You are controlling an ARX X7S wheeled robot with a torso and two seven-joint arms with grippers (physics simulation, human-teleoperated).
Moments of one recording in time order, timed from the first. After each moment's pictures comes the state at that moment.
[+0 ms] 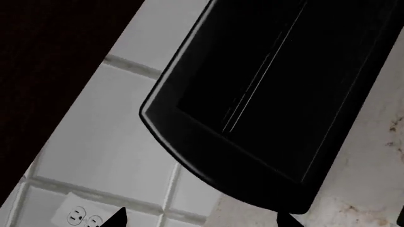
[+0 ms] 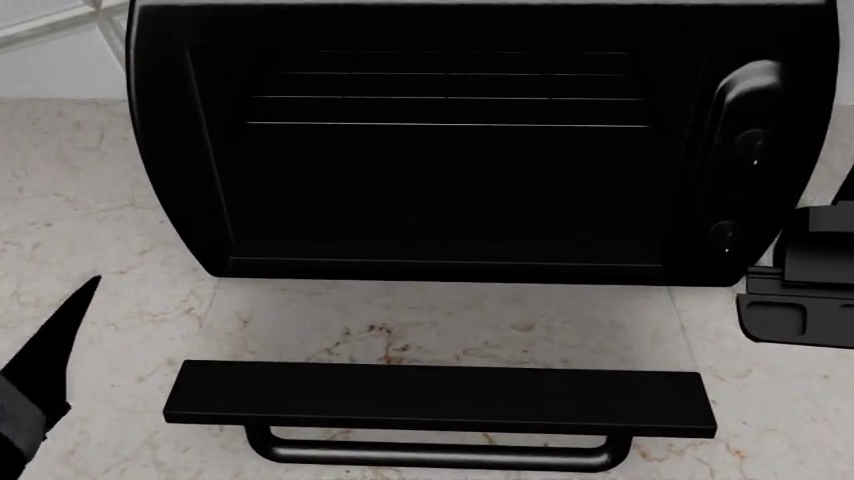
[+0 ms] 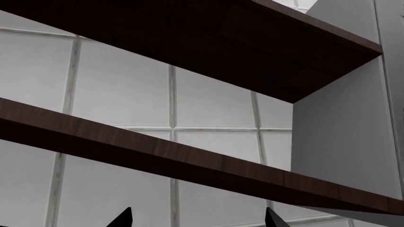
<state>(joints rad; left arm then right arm) -0.47 -0.85 0.29 0.44 0.04 -0.35 0.27 0.56 1.35 0.14 -1.04 1.27 0.45 1.02</state>
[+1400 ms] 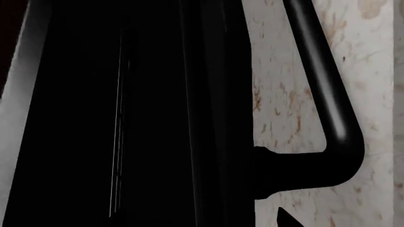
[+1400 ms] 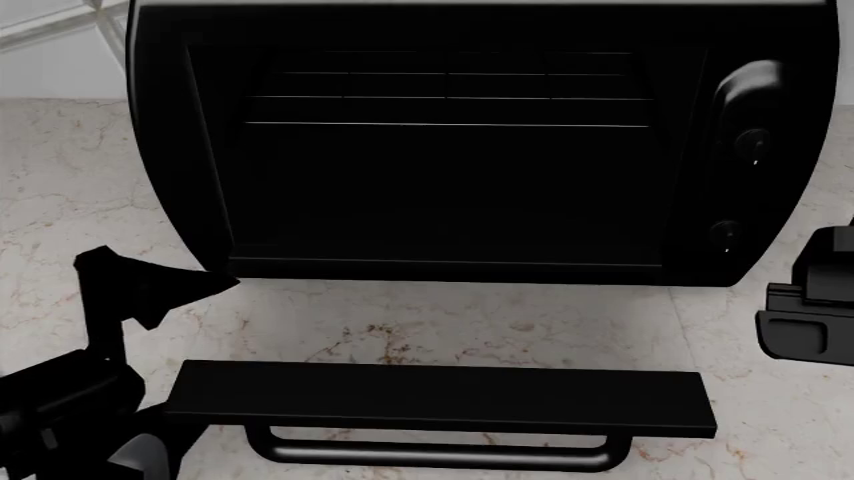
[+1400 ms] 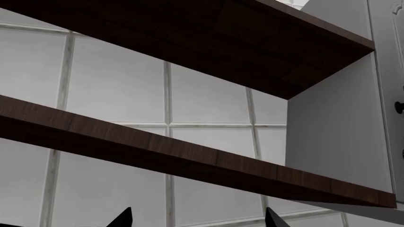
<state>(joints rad) -0.74 -0.72 0.71 -0.10 0.49 0.28 0.39 0.24 1.43 0.34 -1.04 1.23 0.32 1.05</state>
